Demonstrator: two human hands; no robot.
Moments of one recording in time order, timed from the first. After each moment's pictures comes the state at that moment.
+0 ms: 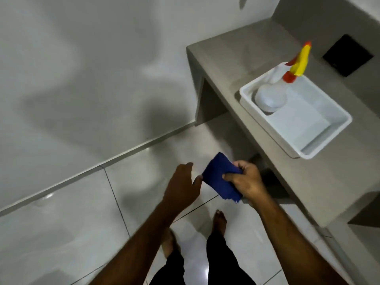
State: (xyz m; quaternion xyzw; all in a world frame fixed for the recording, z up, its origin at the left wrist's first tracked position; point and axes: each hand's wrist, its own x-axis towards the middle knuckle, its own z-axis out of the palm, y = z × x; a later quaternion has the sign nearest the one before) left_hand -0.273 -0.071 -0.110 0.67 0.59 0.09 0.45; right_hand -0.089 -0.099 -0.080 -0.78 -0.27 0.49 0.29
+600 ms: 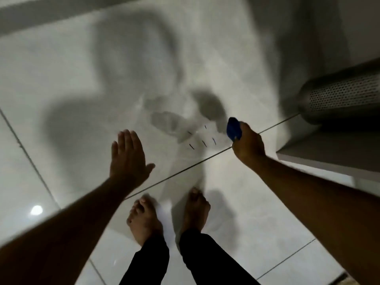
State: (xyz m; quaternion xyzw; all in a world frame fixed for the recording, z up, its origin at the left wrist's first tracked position) left_hand -0.385 -0.093 -0.753 0.70 0.61 -0.21 0.30; right_hand -0.083 -0.090 -0.708 -0.86 -0.41 0.31 -0.06
